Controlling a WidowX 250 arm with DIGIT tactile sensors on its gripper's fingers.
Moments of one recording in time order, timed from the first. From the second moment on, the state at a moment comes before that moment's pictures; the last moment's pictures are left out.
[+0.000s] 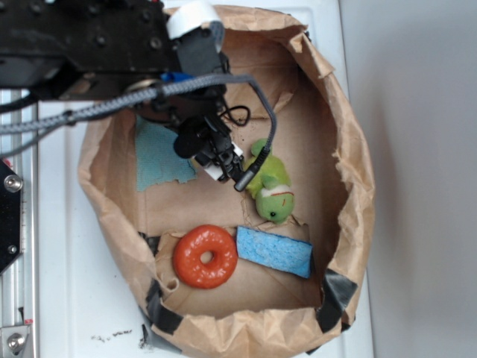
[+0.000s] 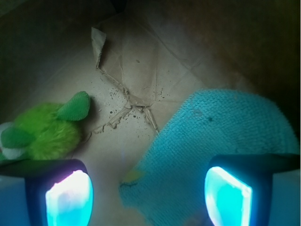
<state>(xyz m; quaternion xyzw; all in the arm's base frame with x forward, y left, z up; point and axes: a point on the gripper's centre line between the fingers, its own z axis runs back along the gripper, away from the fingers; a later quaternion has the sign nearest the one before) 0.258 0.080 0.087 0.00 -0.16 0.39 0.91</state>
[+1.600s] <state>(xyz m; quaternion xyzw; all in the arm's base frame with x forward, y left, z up) 0.255 0.088 0.037 0.08 -0.14 0.35 0.92</state>
